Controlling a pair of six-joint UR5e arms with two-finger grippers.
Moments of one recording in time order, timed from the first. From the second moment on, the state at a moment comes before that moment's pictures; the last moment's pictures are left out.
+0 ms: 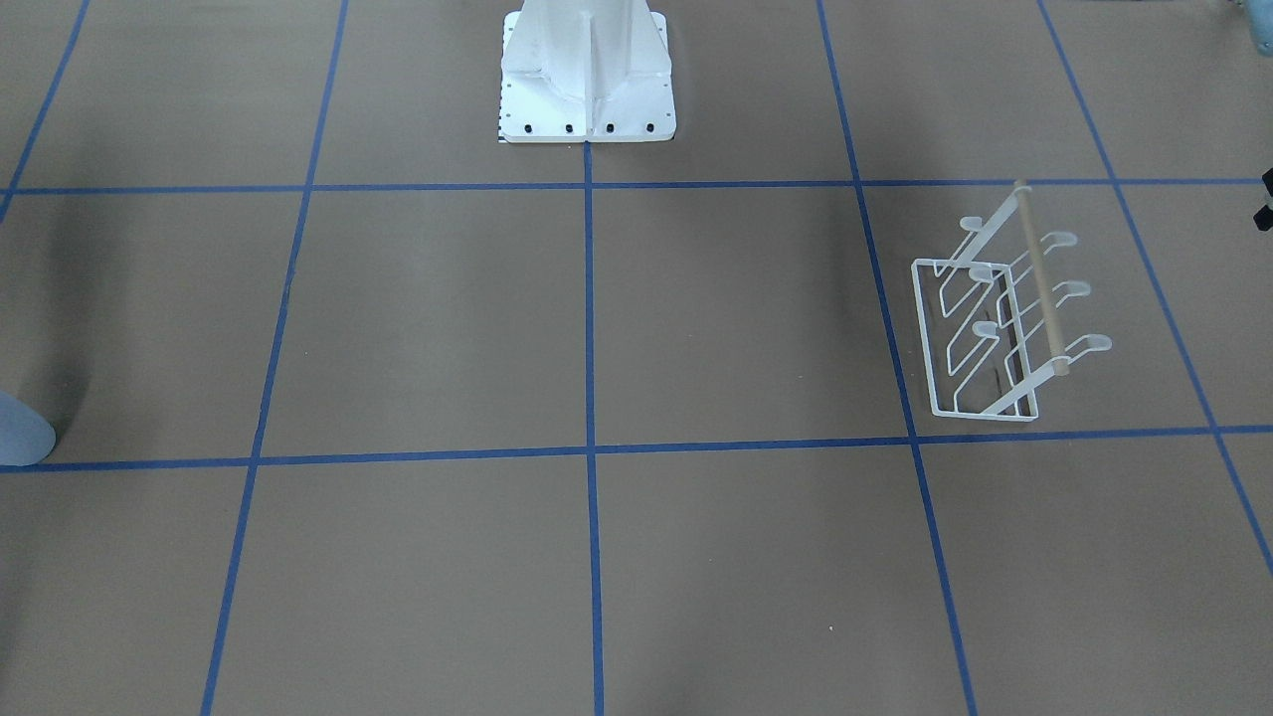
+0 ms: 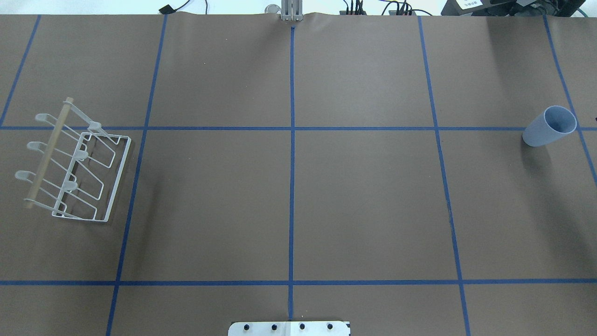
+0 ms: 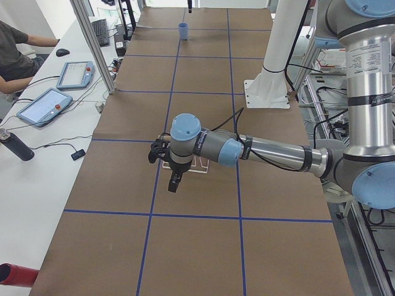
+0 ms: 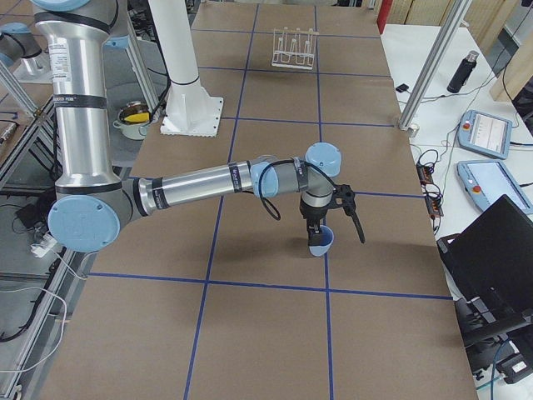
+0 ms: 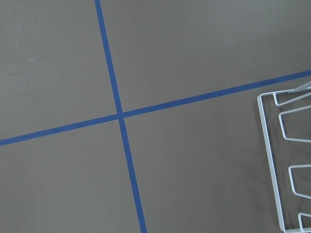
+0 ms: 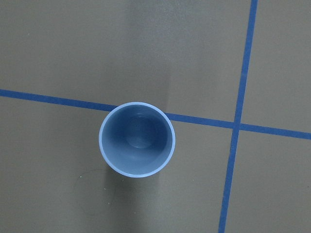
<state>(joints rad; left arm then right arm) -1.47 -1.42 -1.88 -1.74 -2.32 -0.08 1.38 -1.53 1.77 -1.61 2.29 0.13</state>
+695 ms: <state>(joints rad) -1.47 -1.43 -1.87 -1.74 -2.32 -0.08 1.36 -1.46 1.66 -1.61 2.29 0.14</state>
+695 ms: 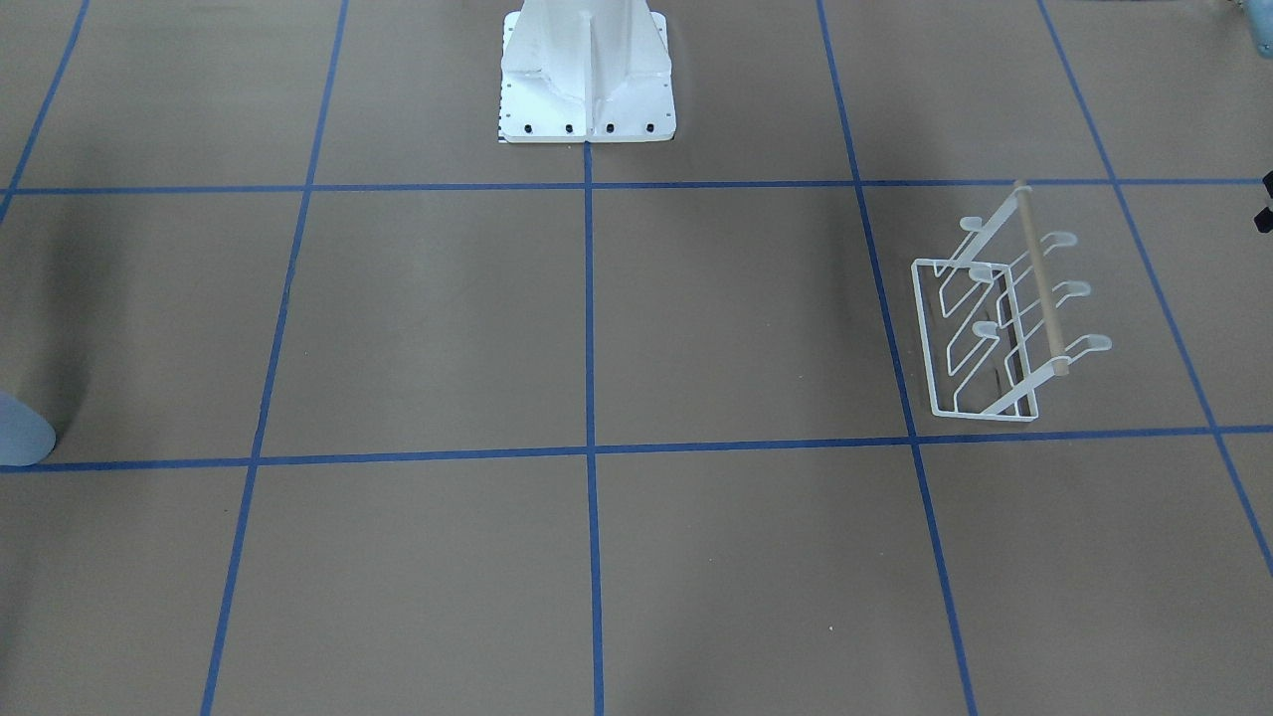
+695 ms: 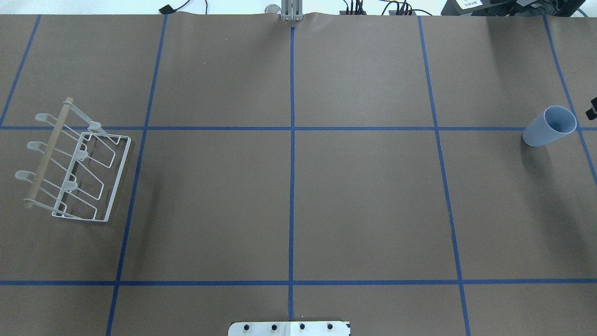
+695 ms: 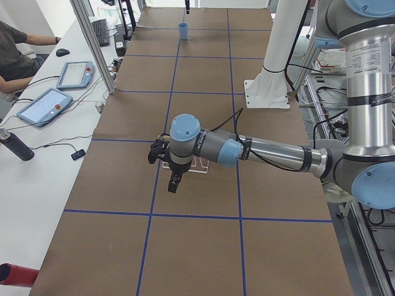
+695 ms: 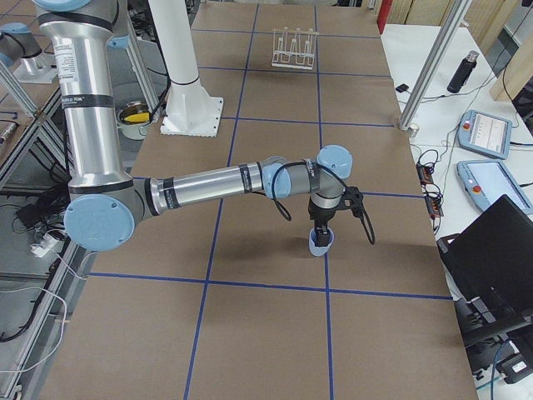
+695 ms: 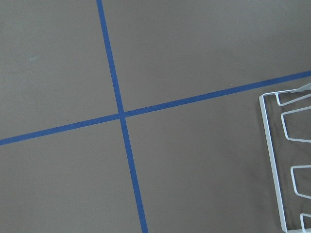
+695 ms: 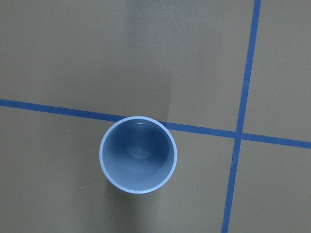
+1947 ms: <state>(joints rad) -1.47 -1.44 -1.87 -1.74 -2.32 -0.08 1.34 -1.40 1.52 -1.52 2.31 0.21</state>
